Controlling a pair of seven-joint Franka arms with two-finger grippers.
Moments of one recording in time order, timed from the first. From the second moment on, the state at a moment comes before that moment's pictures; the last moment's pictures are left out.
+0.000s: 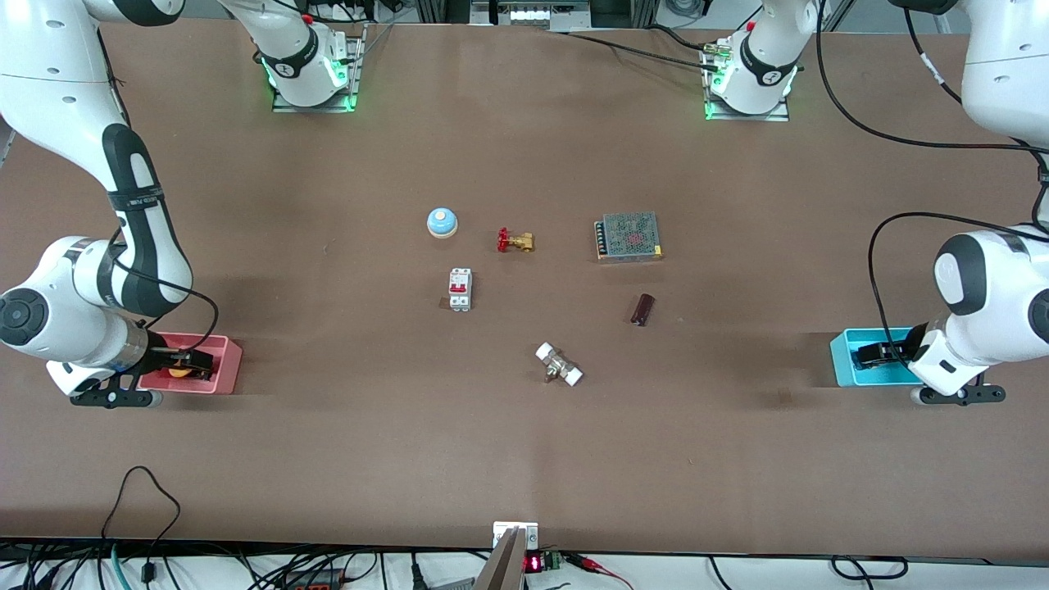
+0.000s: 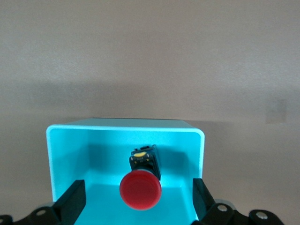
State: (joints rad) left arm 0.23 0.64 -0.04 -1.61 0.11 2.21 0.06; right arm -0.10 0.72 -0.05 -1.56 -0.03 2.29 -0.11
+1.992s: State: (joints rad) left arm 0.02 0.50 -0.09 -1.54 0.11 1.85 -0.04; right arm -0.11 0.63 -0.04 -1.55 -0.03 2.19 -0.18
